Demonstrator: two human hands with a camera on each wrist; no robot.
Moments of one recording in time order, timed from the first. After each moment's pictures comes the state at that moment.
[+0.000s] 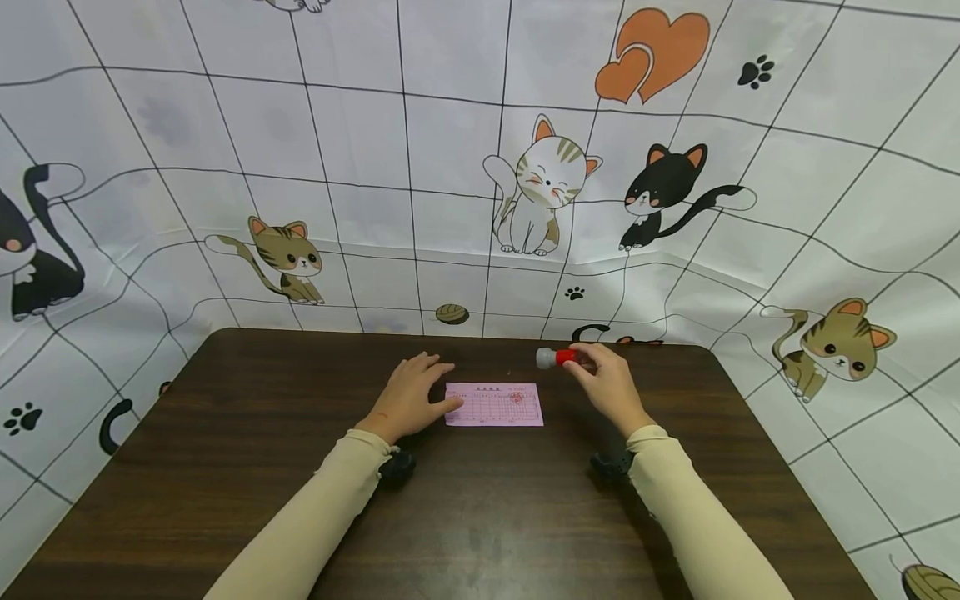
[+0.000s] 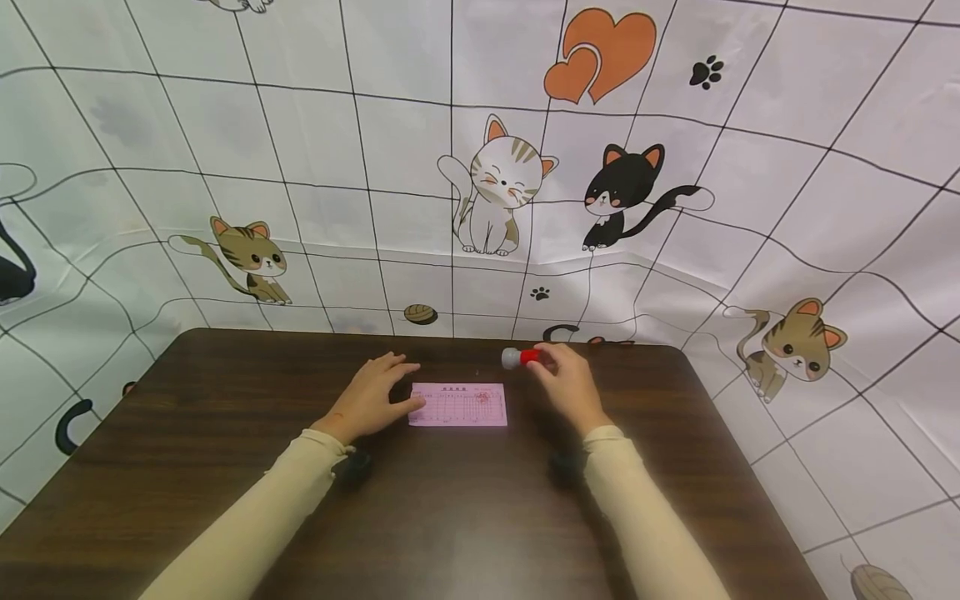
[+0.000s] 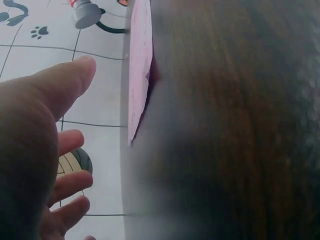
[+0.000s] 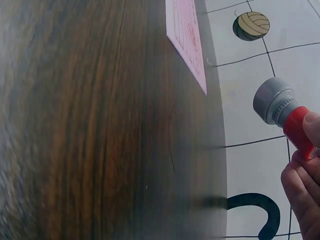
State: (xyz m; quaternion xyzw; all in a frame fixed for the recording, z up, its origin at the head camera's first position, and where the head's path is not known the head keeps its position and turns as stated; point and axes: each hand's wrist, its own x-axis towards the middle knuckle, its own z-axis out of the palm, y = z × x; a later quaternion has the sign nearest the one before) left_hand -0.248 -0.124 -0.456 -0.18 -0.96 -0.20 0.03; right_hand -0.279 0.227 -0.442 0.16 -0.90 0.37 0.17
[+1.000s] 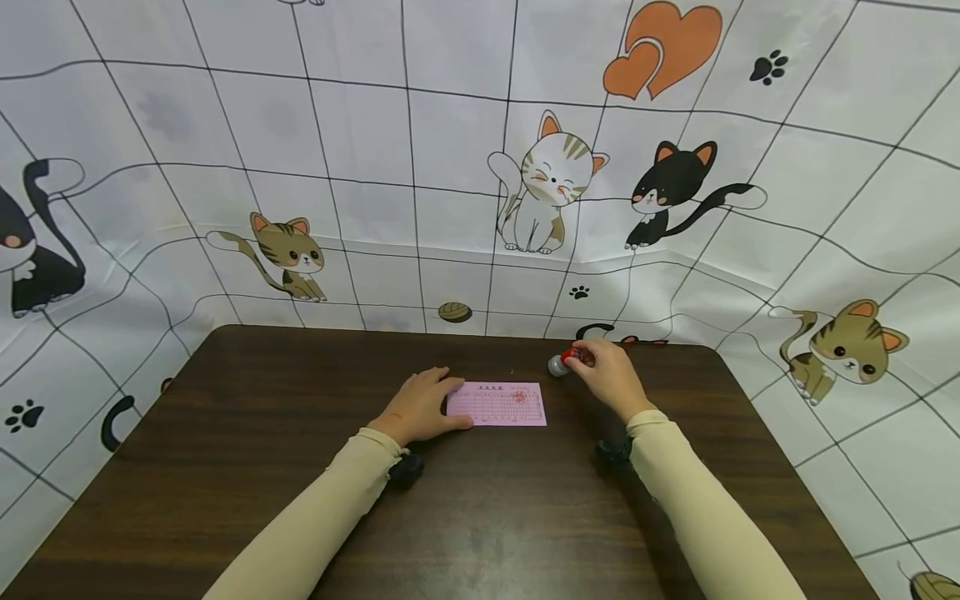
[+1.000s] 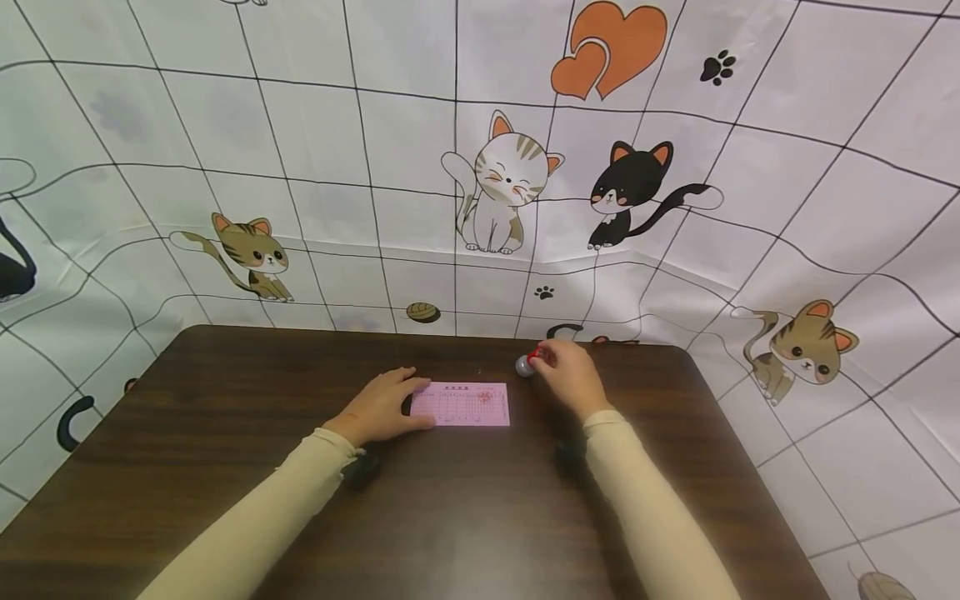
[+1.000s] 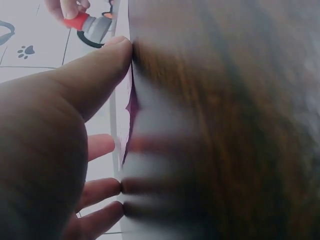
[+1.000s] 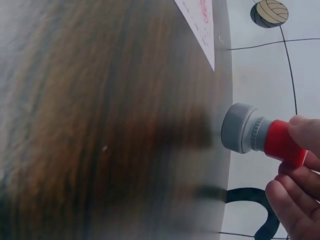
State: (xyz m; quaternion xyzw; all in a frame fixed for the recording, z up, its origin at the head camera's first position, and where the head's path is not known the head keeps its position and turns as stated) left_hand -0.245 -0.112 -0.462 -0.19 -0.96 -0.18 -0.03; right_hand -0.301 0.230 -0.441 0.16 -0.94 0.26 0.14
